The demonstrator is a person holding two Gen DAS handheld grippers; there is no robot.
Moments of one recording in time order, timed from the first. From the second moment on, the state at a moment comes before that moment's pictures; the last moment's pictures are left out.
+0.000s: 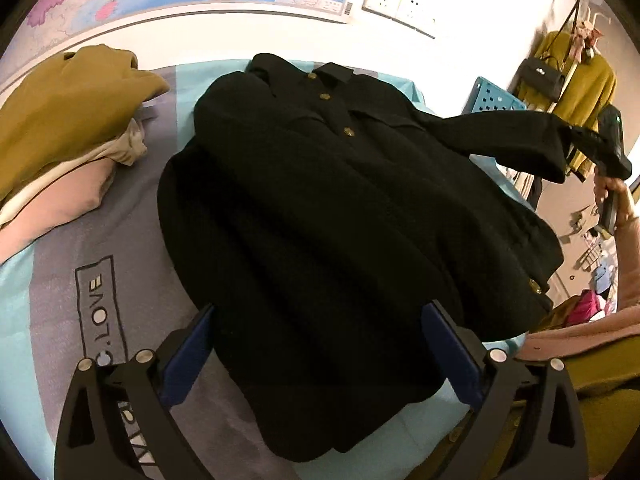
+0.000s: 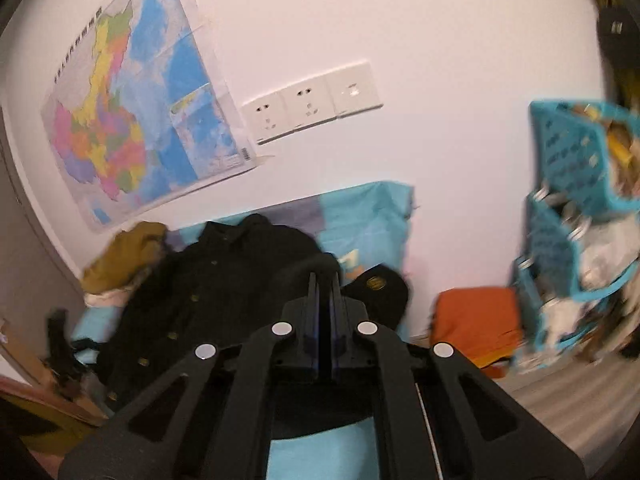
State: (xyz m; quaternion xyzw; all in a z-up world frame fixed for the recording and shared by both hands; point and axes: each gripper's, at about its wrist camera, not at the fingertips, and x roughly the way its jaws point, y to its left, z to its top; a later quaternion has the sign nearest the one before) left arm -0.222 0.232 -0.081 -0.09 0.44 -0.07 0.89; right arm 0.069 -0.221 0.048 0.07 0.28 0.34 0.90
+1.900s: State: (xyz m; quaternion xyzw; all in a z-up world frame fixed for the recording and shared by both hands) left arm -0.112 0.256 0.006 -0.15 0.37 -0.13 0.91; right arm 0.016 0.079 0.033 0.03 0.35 0.66 0.66
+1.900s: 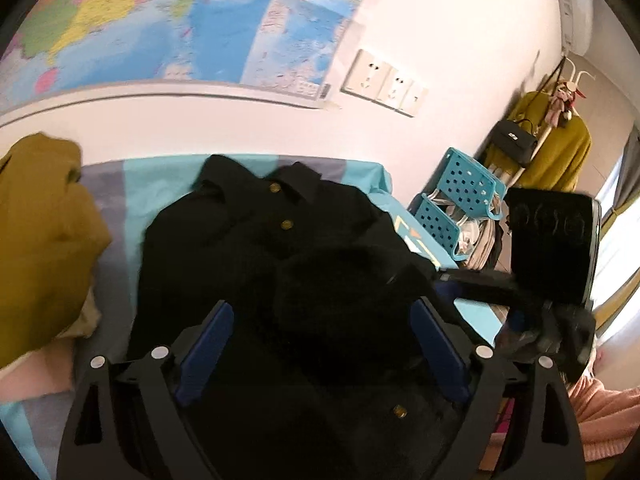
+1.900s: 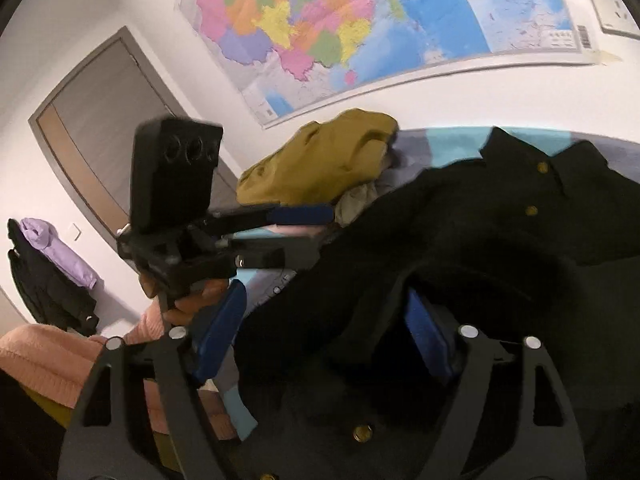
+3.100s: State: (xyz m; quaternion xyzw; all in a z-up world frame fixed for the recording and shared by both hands) left arm -0.041 0.232 -0.032 -0.08 0.46 -0.08 0.88; right arm 0.199 -0.063 -0.028 0.08 0.38 0.38 0.84
